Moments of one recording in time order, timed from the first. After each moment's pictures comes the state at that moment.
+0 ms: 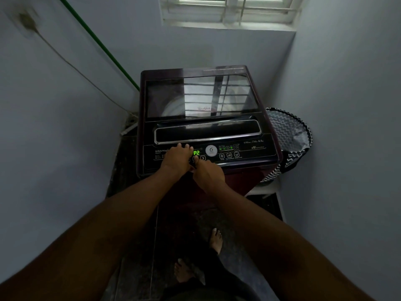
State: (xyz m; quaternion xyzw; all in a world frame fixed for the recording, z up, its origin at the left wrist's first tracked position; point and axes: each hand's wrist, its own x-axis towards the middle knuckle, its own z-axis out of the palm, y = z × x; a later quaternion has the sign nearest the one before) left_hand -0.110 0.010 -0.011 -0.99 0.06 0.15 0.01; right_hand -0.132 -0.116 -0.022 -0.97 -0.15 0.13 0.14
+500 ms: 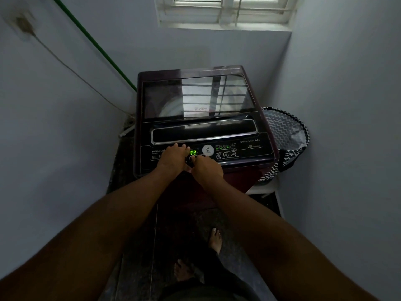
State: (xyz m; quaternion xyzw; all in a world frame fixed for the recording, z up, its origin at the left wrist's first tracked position) left_hand -0.104 0.013 -0.013 -0.99 0.08 0.15 0.01; right_hand -0.126 -0.122 -0.008 -0.97 -0.12 0.14 0.17
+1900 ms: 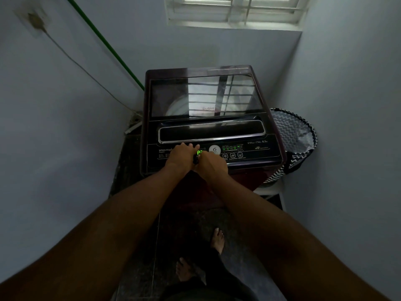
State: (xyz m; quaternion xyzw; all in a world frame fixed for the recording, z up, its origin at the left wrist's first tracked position) left_hand -0.099 0.010 -0.018 -0.99 0.06 0.15 0.03; right_hand -0.112 -0.111 -0.013 -0.97 -0.13 0.11 0.16
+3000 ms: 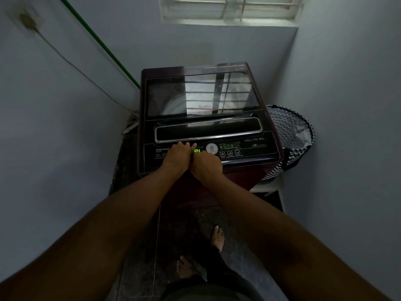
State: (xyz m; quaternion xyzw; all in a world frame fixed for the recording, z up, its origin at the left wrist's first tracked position) left_hand -0.102 0.009 -0.018 -0.99 0.07 0.13 0.04; right_hand -0.119 -0.104 -0.002 -0.98 -0.17 0.09 0.09
